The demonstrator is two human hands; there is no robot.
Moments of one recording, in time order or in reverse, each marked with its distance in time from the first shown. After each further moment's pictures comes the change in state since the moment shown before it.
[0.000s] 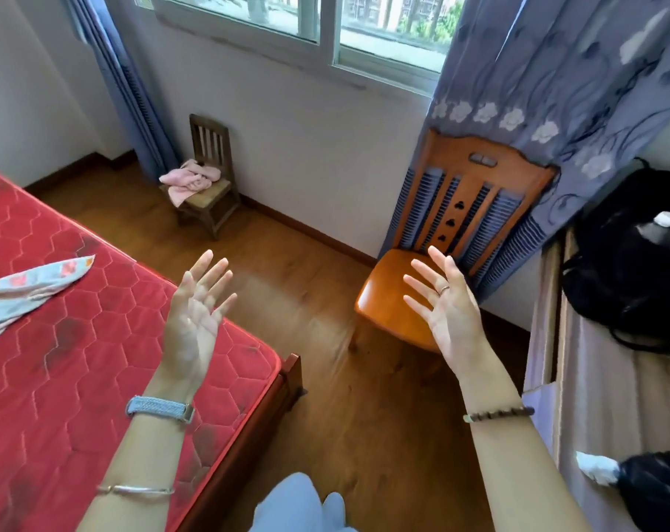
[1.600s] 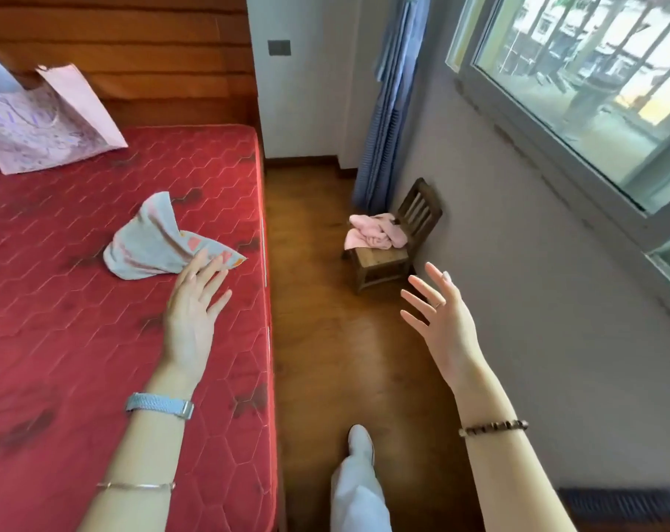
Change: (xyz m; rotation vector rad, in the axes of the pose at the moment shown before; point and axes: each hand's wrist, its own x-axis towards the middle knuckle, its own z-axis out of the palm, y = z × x) left_hand 0.322 0.055 -0.064 -0.037 0.800 0.321; right_hand 0.473 -0.033 0.354 -0.127 -0.743 0.205
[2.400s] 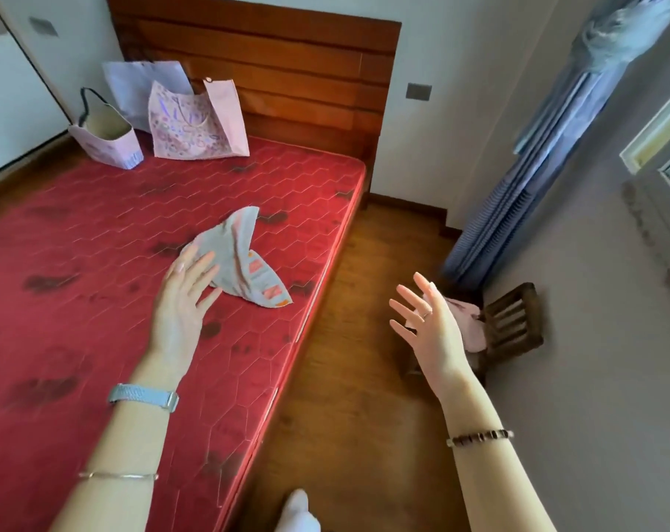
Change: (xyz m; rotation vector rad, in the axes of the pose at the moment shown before) left_hand 0.183 0.003 0.061 0.073 0.418 0.168; right_hand 0.306 -0.066 0.092 -0.158 -0.622 0.009
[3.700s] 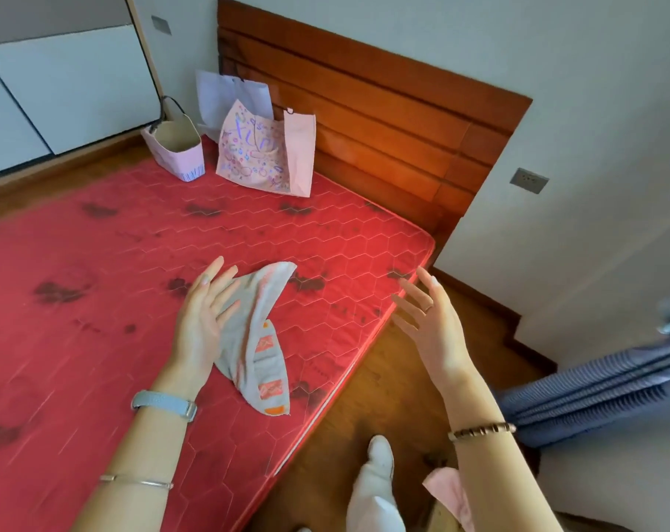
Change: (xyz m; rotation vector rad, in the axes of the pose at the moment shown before) left_hand 0.327 -0.035 0.051 -0.100 0.331 -0.010; right_hand 0.427 -0.084 0.096 -0.135 -0.242 0.066
